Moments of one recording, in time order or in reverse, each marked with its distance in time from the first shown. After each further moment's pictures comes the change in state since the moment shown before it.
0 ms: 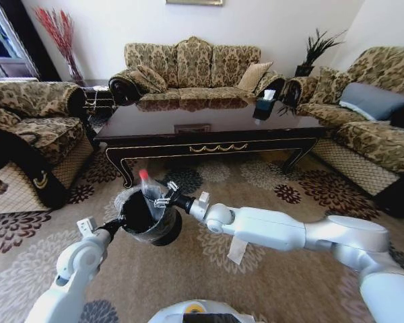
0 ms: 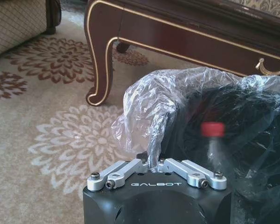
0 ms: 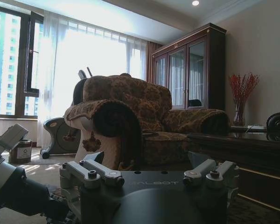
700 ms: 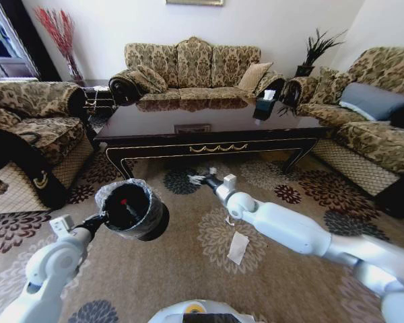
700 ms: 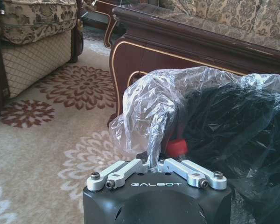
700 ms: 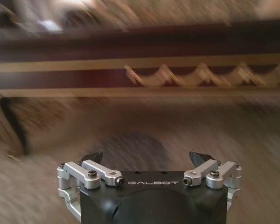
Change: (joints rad) left arm 0.065 0.047 -0.178 -0.075 -0.069 0.012 -0.004; right arm -0.339 -0.126 0.482 -0.026 0.197 -0.572 0.582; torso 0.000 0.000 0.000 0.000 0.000
